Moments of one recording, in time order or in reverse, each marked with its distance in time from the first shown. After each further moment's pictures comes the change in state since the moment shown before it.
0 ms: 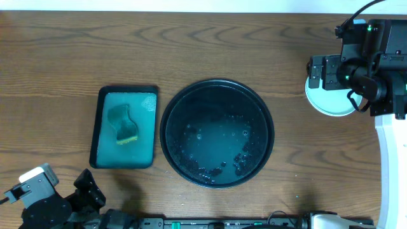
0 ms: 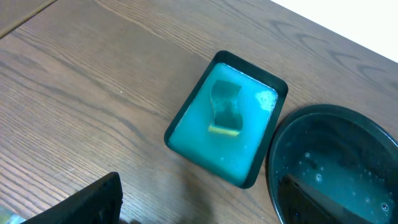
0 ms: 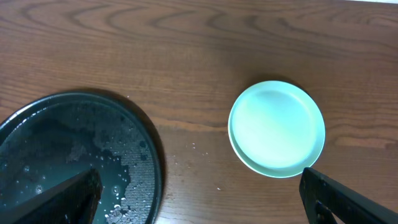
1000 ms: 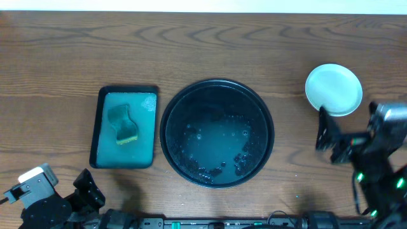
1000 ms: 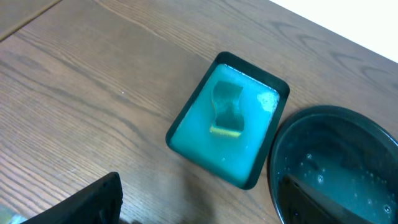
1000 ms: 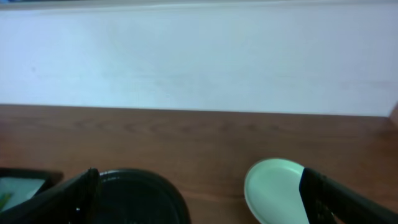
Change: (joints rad) left arm 0.000 0.000 0.000 -0.001 -0.008 0.000; right arm 0.000 -0.884 -0.663 0.463 -0.080 0.110
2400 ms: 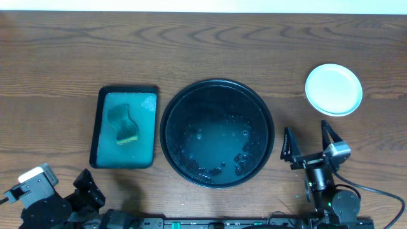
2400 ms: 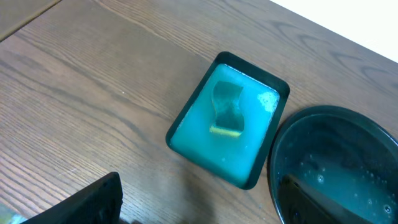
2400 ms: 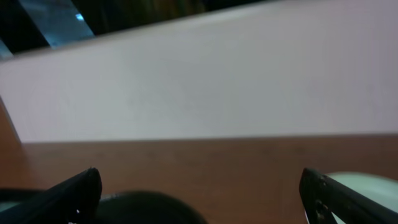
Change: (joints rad) left arm 0.000 0.000 0.000 0.000 0.000 0.000; right arm 0.086 -0.531 -1.028 0.852 -0.006 0.154
